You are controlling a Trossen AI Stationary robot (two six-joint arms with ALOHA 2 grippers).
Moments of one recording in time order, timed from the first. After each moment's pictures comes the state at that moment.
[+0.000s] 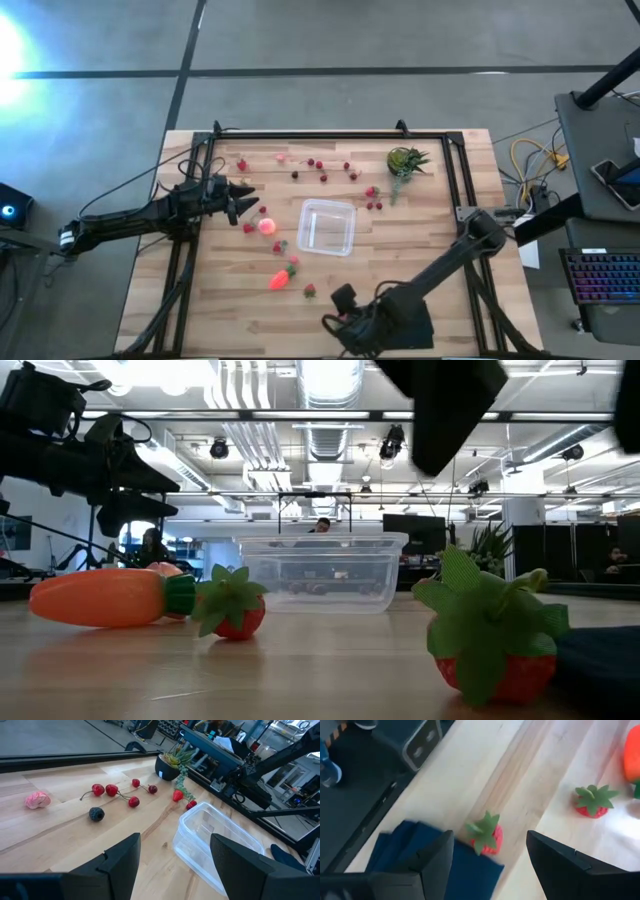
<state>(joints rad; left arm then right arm) 0.29 0.25 0.03 -0.02 -0.06 -0.49 0.66 2.11 1.67 -0.68 0.16 0.02</state>
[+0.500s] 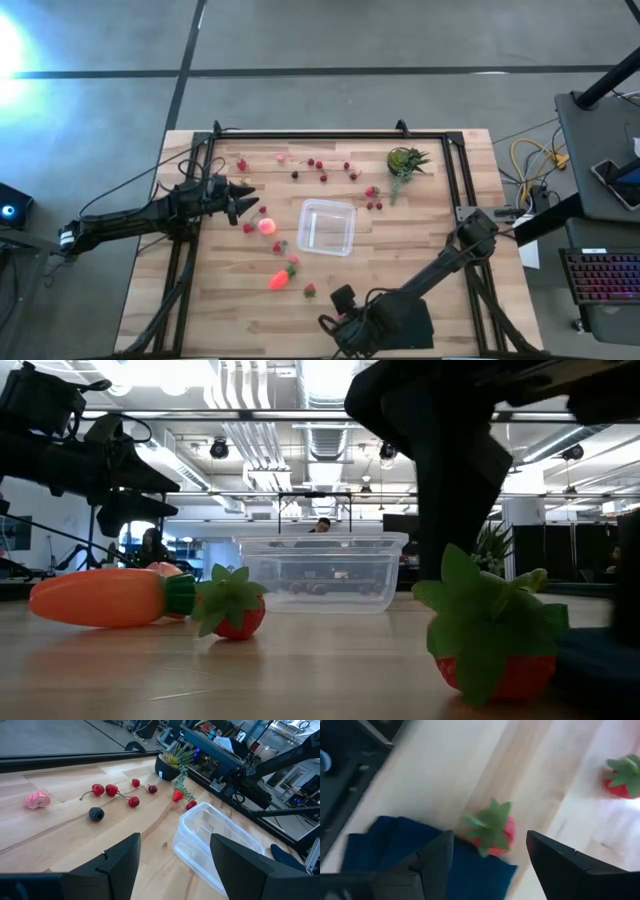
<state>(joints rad) 0.29 0.25 0.03 -0.02 -0.06 -0.49 0.64 2.19 1.69 -0.73 0.18 0.08</state>
